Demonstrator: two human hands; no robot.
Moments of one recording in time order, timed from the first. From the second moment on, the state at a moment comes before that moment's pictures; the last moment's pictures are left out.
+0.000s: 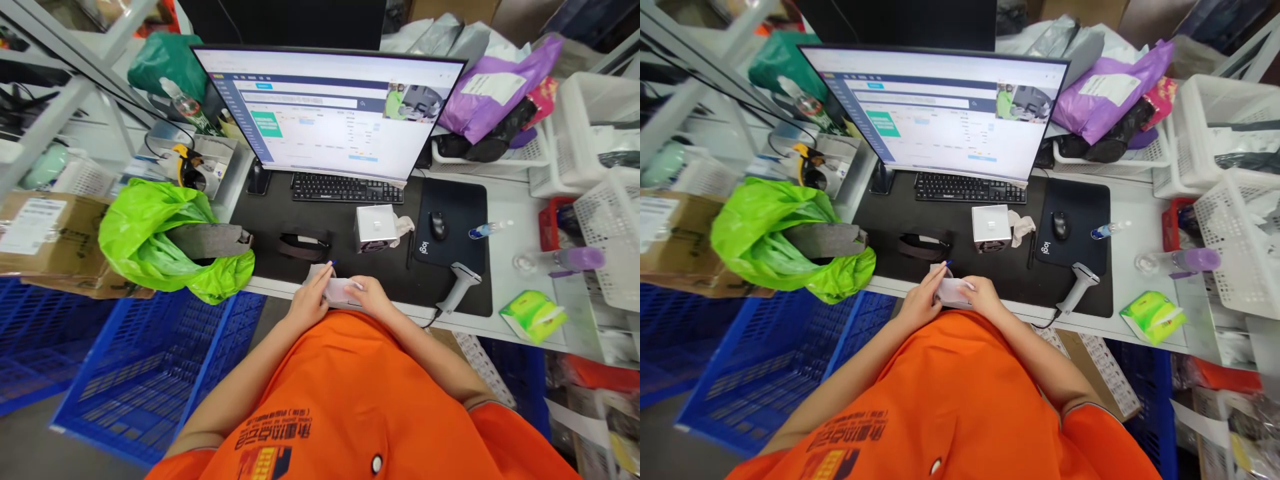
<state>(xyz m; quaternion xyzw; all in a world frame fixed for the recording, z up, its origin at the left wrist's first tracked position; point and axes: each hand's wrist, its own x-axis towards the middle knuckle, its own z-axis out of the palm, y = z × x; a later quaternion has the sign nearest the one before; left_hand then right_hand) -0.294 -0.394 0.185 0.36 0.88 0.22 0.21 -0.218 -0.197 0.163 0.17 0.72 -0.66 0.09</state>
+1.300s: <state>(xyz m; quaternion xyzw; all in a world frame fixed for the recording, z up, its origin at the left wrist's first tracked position) -0.288 -0.390 0.167 0.17 0.92 0.28 0.22 -0.200 -0.186 0.129 0.35 0.34 -0.86 0.10</state>
